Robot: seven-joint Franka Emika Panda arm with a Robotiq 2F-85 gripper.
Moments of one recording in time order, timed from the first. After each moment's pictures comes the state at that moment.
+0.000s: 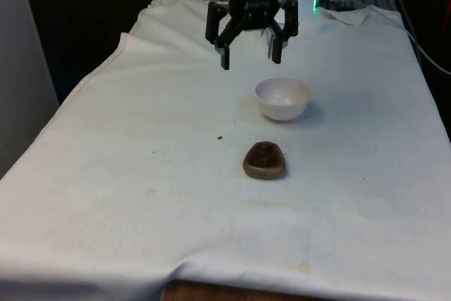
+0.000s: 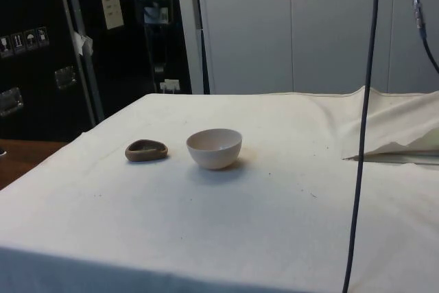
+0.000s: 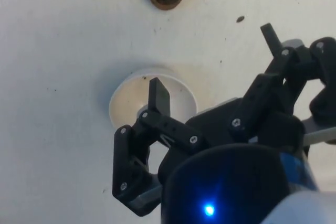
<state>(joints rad) 0.00 0.35 -0.07 -1.91 0.00 2.41 -0.60</state>
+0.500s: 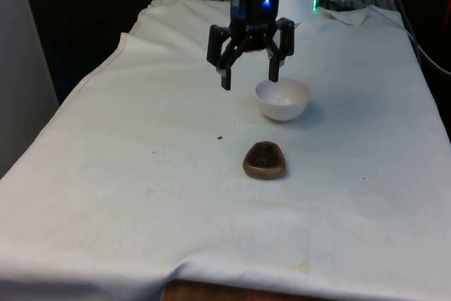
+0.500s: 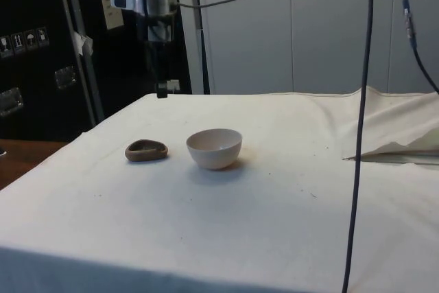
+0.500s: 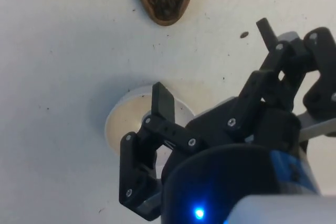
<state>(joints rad) 0.00 0.40 -0.07 -1.92 0.00 2.49 -0.71</state>
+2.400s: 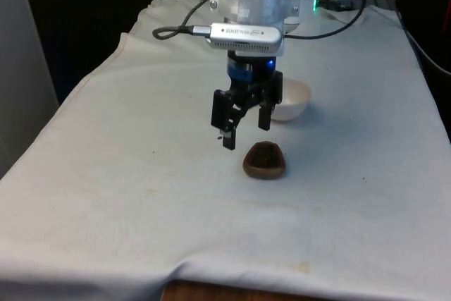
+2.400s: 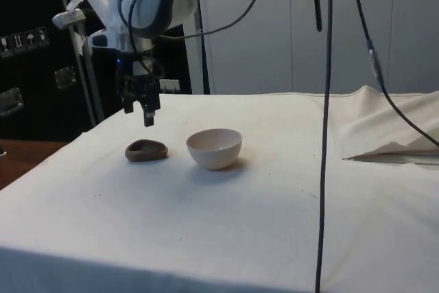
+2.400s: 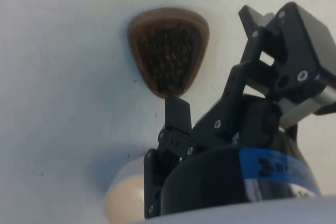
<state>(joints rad) 0.00 0.68 -0.06 -1.65 0.00 2.48 -1.06</state>
